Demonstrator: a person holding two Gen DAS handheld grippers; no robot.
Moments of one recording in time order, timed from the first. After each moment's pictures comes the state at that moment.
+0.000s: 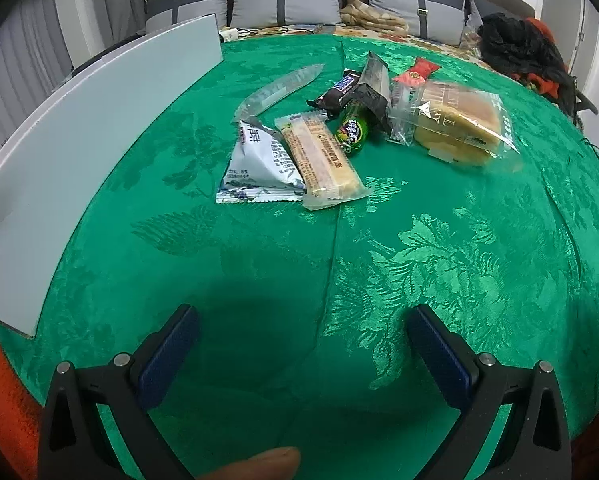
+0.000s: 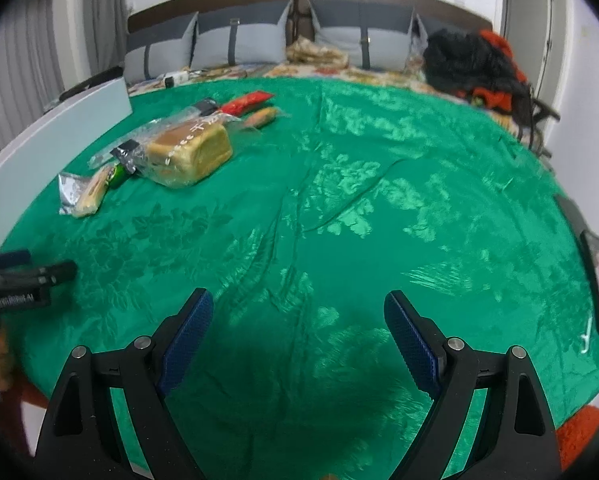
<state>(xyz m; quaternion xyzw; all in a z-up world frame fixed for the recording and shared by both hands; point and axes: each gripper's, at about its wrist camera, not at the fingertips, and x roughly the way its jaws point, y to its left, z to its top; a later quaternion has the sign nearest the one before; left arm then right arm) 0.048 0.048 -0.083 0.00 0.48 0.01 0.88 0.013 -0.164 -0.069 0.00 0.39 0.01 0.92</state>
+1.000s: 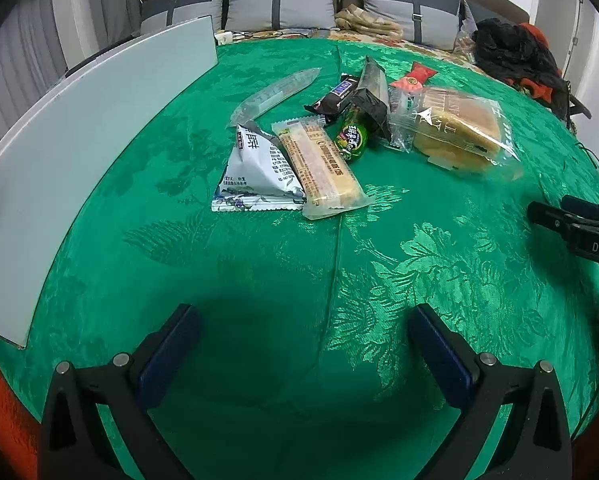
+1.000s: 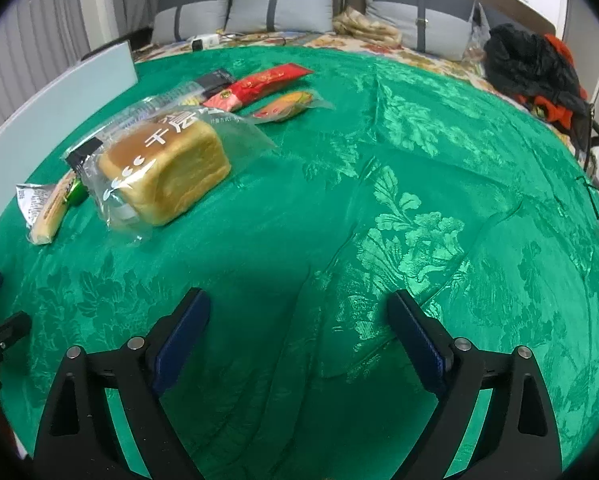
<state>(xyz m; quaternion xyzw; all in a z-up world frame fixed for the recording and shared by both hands) 0.054 0.052 -0.084 0.00 0.47 0.00 0.88 0.128 -0.155 -0.096 -0.05 0.44 0.08 0.89</state>
